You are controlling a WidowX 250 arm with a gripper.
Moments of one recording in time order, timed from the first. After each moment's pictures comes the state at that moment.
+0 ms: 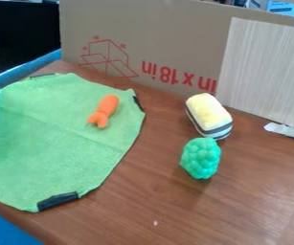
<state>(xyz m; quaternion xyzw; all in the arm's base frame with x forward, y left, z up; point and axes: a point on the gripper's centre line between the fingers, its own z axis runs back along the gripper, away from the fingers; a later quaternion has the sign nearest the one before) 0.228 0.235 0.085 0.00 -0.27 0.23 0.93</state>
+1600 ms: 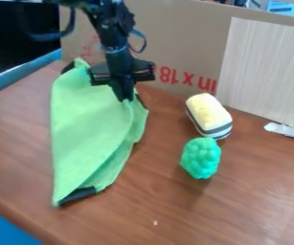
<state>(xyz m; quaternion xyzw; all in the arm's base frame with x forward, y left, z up) 0.393 0.078 0.079 -0.01 -0.19 0.26 0.95</state>
